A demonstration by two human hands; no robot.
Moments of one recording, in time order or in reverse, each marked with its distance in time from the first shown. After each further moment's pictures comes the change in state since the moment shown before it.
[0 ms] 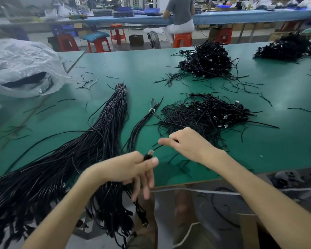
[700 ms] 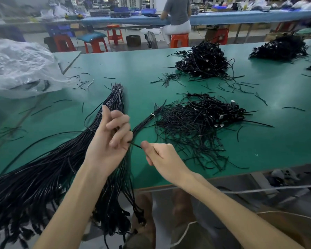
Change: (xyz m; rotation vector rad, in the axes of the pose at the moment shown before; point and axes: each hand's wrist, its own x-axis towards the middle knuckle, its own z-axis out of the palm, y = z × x) left_hand 0.000 0.030 -0.014 -1.356 0.378 0.629; right_hand -0.017 -0.046 0.058 0.607 0.150 -0.021
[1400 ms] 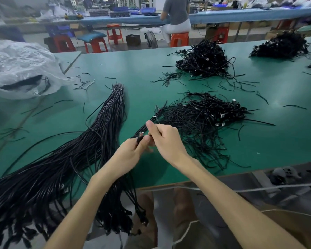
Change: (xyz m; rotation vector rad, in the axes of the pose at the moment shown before) left_hand 0.002 -0.035 -0.035 1.508 0.012 -0.033; right_hand 0.036 -0.010 -0.010 -0.092 0.236 0.016
